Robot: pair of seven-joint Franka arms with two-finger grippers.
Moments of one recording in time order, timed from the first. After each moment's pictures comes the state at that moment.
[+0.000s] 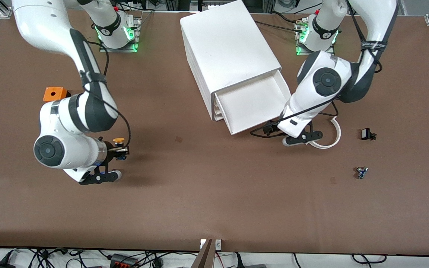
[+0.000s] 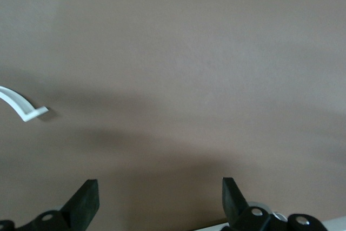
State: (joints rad) left arm -0.19 0.31 -0.27 -1.89 -0.02 2.24 -0.67; right arm 0.23 0.72 -0.03 -1.23 0.10 1.72 0.02
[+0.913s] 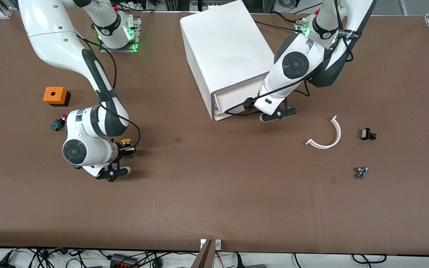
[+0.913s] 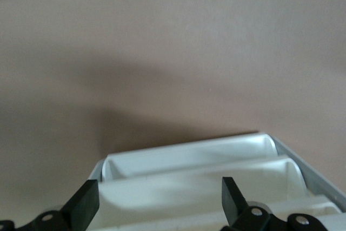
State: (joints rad) left arm -0.19 0.24 -0.42 -2.01 -0.14 2.15 -0.82; right arm 0.23 0.74 -0.01 -1.52 0.10 2.05 -0.02
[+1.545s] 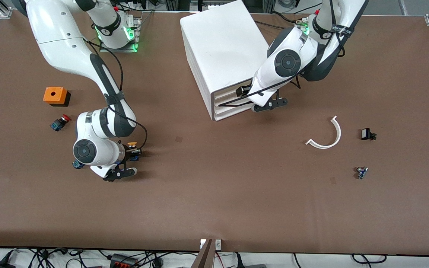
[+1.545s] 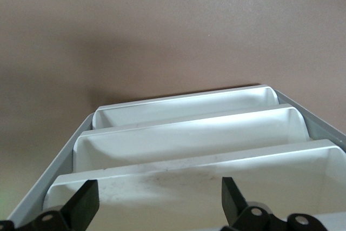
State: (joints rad) left arm -0.19 0.23 -0.46 -2.02 -0.22 2.08 -0.82; right arm 0.24 0.77 -0.01 -1.52 0.10 2.11 -0.02
